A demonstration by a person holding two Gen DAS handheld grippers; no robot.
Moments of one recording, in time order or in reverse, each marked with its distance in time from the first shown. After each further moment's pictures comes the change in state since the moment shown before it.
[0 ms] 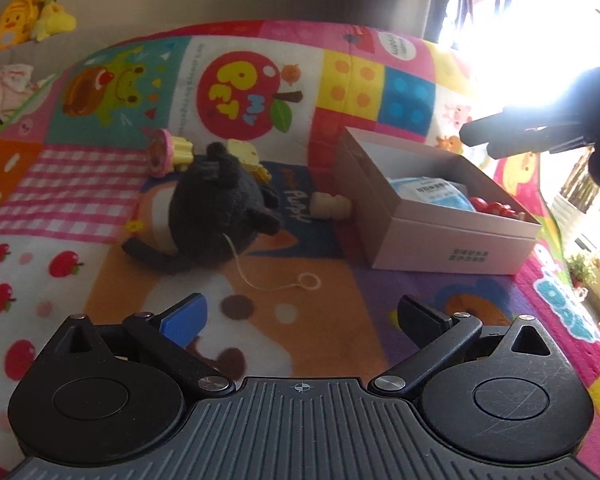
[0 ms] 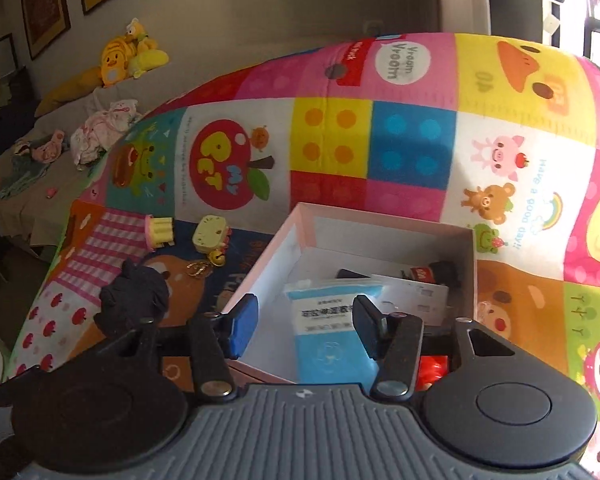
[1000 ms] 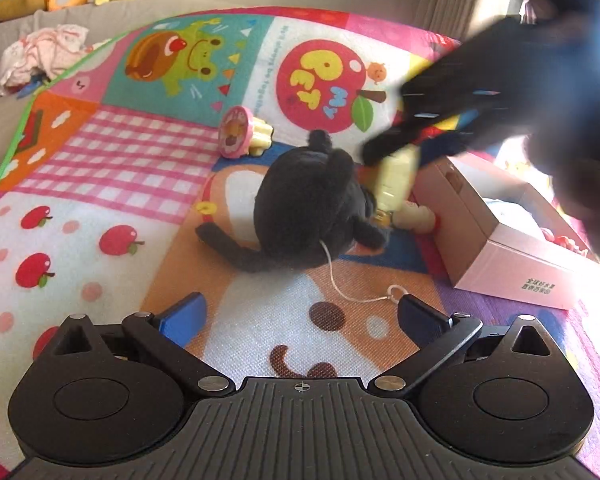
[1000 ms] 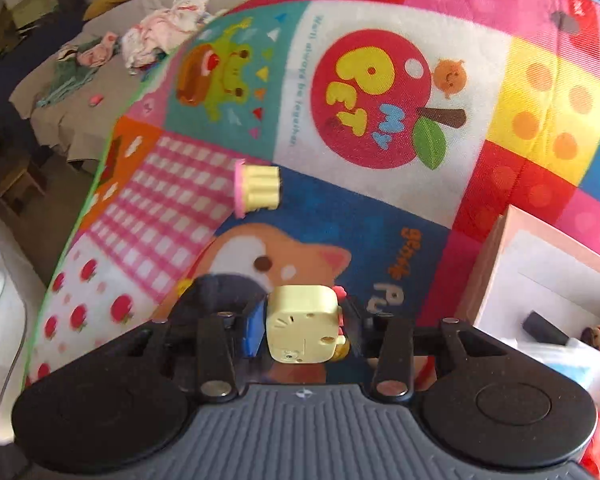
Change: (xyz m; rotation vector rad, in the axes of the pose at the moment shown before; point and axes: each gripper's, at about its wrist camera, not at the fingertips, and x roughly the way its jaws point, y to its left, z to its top) left arm 0.015 0.040 -0.002 -0.146 0.026 0.060; right arm 0.087 0.087 0.021 -0.180 0.258 0.152
